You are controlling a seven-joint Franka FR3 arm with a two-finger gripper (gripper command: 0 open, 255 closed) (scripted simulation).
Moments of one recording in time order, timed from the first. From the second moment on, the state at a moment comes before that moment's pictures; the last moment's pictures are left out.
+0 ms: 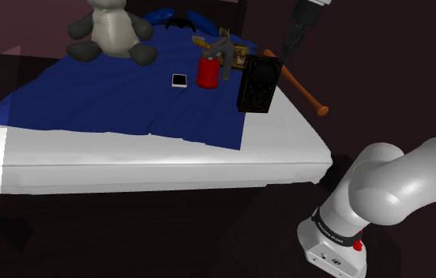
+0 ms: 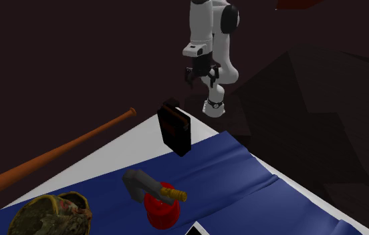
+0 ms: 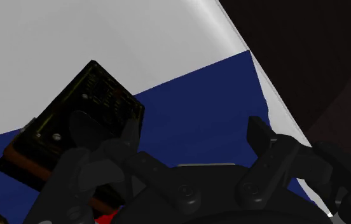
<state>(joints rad) 0.02 -0.55 -0.33 -2.07 -0.07 1.64 -0.42</state>
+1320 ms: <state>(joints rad) -0.03 0.17 -0.70 -1.48 0.21 1.45 -1.15</state>
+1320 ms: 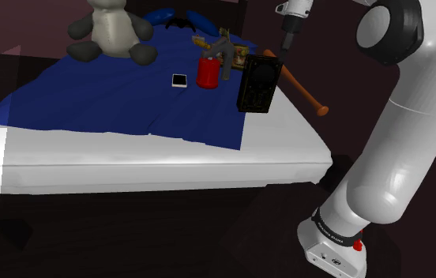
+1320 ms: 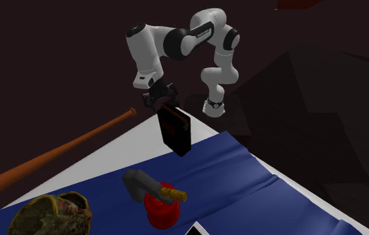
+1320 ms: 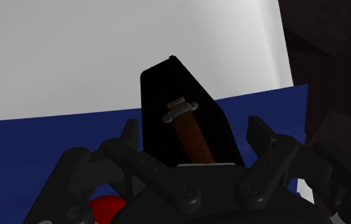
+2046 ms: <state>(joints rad) -0.03 0.16 -0.70 -1.52 0.21 1.49 -1.15</state>
